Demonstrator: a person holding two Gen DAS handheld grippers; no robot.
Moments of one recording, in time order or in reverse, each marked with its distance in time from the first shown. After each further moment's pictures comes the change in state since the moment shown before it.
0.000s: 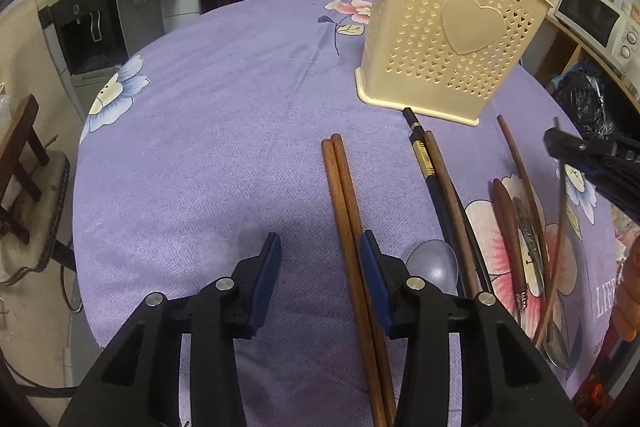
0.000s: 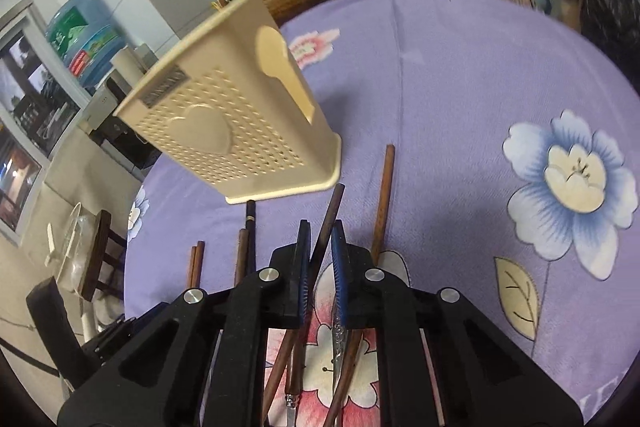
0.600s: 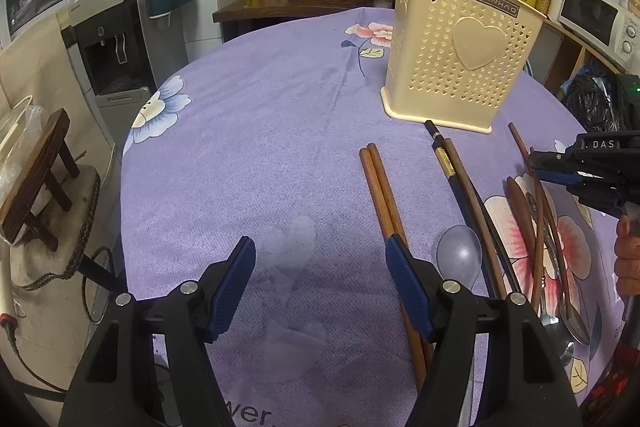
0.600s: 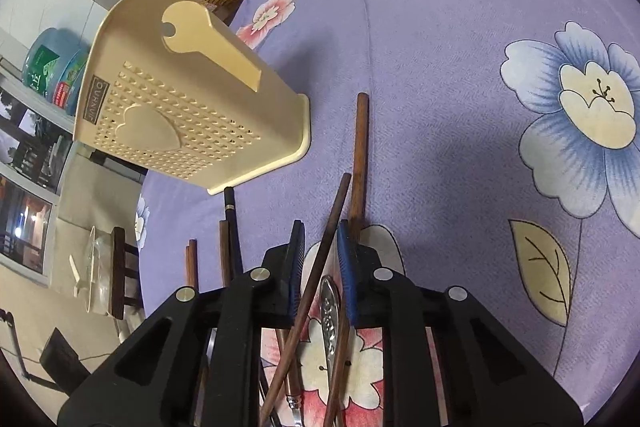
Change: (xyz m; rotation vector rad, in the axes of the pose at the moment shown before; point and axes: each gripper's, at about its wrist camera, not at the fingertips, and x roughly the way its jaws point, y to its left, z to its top) left arm -0.027 0.016 -0.014 0.023 -0.092 0.077; right arm 0.044 -0.040 -0.001 0.235 0.190 0.033
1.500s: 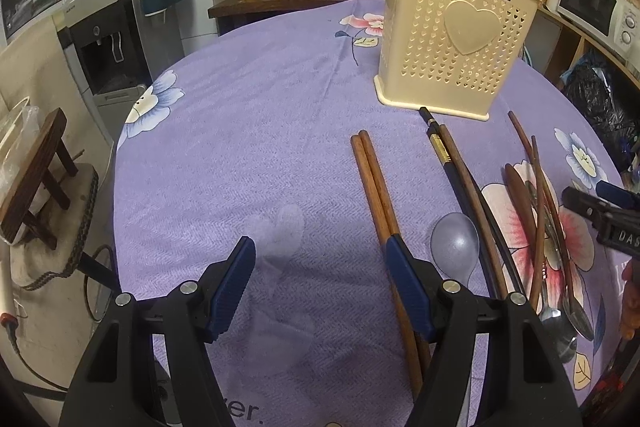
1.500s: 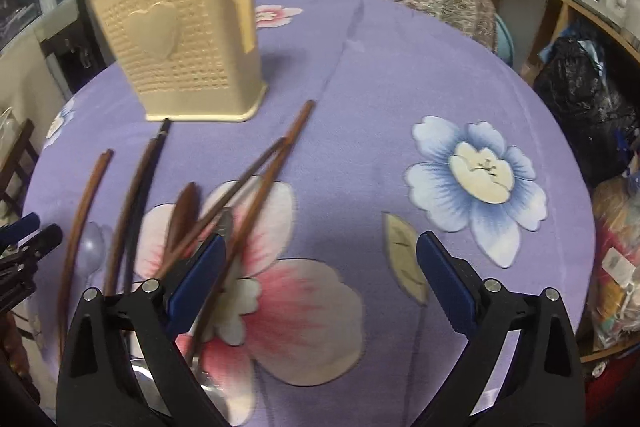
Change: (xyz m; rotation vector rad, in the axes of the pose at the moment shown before) left arm 0.002 -0.009 -0.004 0.017 0.021 0.008; right arm -0.041 0.013 -0.060 -0.471 -0.165 -0.381
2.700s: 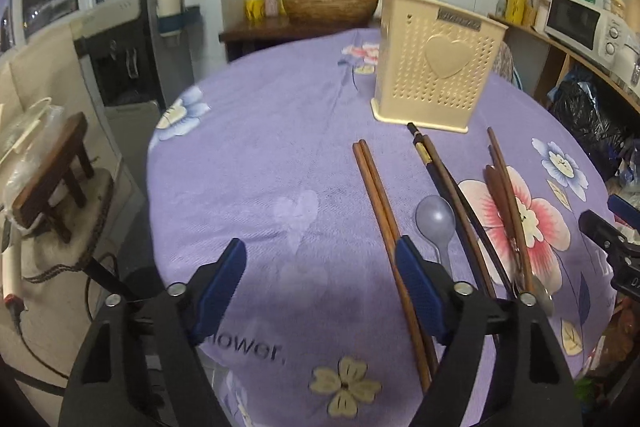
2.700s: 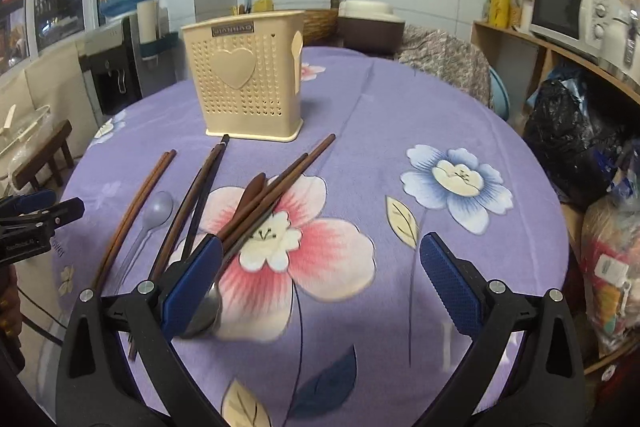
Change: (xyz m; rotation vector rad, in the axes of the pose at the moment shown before) left arm -0.039 0.010 -0.025 -0.018 -0.101 -0.022; right arm -0.072 0.003 -0.049 -0.034 -0.238 0.040
